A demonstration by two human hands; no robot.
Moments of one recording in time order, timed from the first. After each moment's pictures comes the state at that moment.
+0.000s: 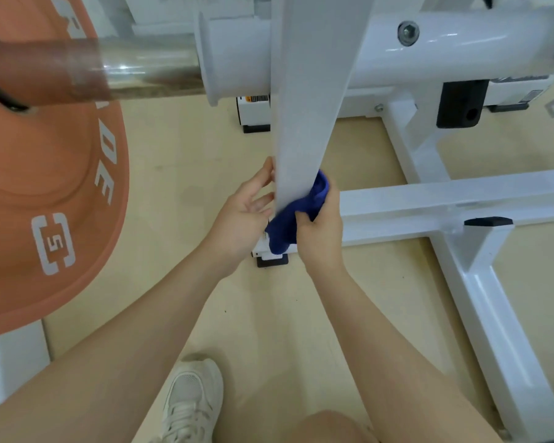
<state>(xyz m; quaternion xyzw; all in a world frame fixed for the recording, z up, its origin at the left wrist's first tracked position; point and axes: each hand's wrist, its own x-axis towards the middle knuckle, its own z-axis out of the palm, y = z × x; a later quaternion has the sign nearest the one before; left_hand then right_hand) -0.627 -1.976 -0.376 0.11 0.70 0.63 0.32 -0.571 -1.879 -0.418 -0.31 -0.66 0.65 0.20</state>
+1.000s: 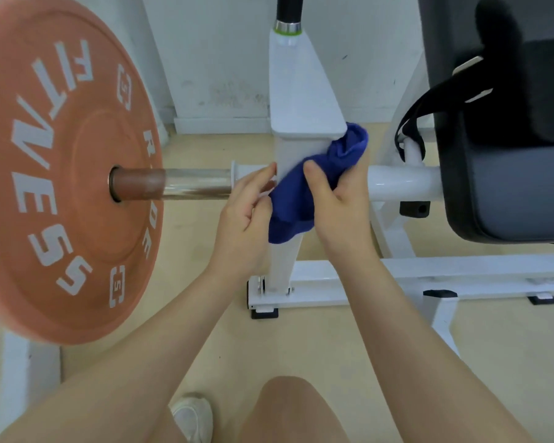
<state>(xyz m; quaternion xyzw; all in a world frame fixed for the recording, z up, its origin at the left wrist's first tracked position) -0.609 -1.966 -0.240 0.24 0.73 0.64 0.02 -0.573 -1.851 -0.215 -0.10 -0.67 0.67 0.31</state>
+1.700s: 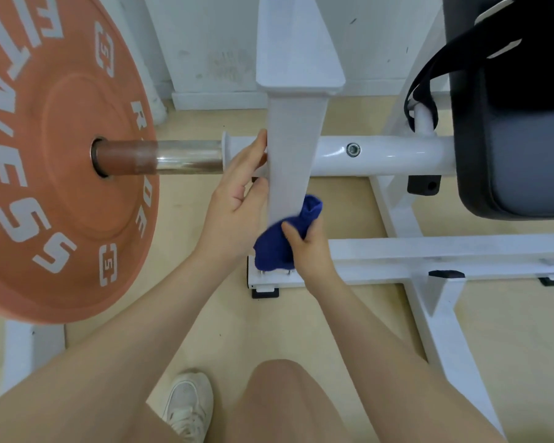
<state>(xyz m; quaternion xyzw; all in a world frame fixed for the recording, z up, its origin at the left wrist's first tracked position) -0.608 -1.964 -0.250 0.24 0.71 0.66 0.06 -0.563 -1.858 -0.329 -0.25 -0.70 0.66 0.11</state>
